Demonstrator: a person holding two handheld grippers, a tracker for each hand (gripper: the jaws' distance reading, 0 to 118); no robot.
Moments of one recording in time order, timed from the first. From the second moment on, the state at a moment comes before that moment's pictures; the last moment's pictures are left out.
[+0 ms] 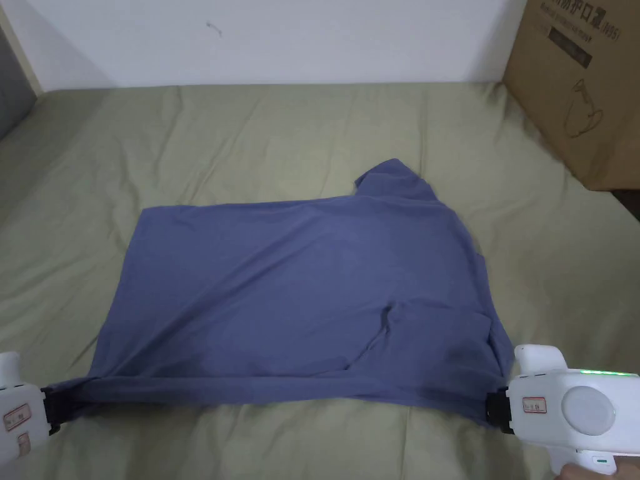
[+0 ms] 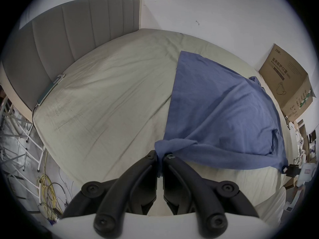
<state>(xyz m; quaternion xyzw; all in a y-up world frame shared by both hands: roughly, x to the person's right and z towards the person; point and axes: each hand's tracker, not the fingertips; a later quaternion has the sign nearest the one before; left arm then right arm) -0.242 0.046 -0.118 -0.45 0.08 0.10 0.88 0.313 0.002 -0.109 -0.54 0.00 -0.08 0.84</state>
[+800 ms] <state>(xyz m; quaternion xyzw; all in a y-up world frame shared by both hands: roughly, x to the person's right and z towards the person) -0.243 0.049 -0.293 -0.48 0.08 0.01 0.87 0.340 0.043 -0.286 -0.53 -0.03 -0.18 0.83</state>
